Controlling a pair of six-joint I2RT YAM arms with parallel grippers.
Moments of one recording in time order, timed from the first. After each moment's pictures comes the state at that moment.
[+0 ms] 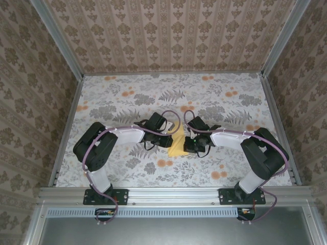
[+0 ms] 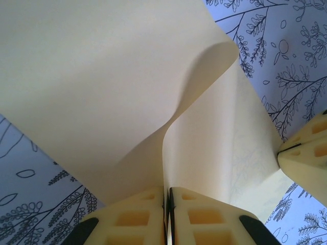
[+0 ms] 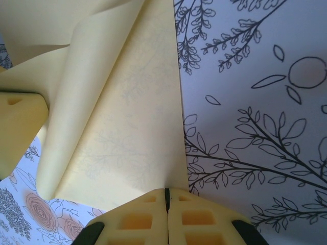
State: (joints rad) left arm -0.76 1.77 0.92 -0.20 0.36 -0.30; right arm 0.59 1.62 0.78 -0.37 -0.29 0.68
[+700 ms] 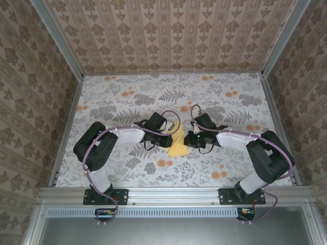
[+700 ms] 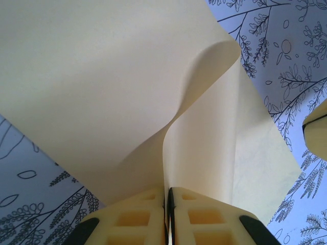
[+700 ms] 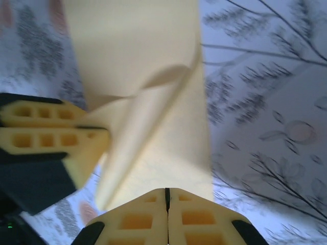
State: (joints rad) left arm -0.76 1.78 0.92 -0.20 0.36 -0.30; right arm 0.51 1.56 0.73 -0.18 -0.40 0.73
